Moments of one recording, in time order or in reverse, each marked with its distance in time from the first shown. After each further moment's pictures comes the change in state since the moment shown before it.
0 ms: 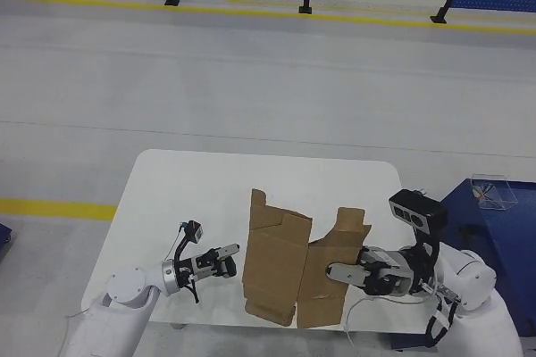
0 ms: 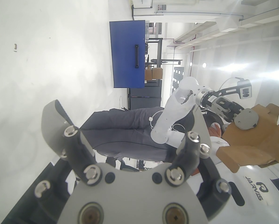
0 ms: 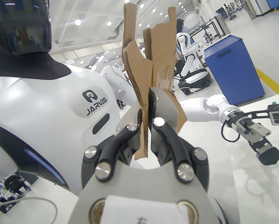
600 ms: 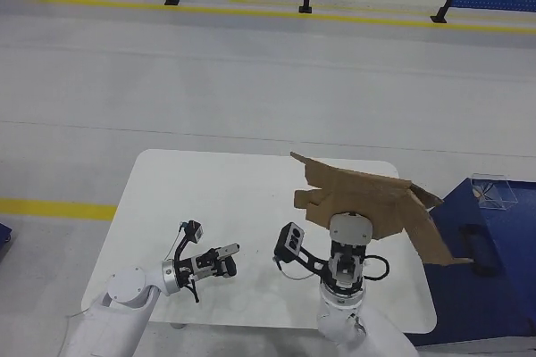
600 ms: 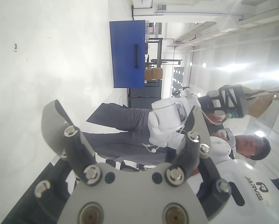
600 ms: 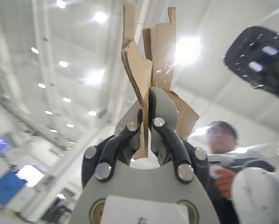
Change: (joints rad) left arm 0.000 0.000 0.000 0.000 0.000 0.000 0.000; right arm 0.070 -0.114 -0.590 0.270 1.685 1.098 -0.076
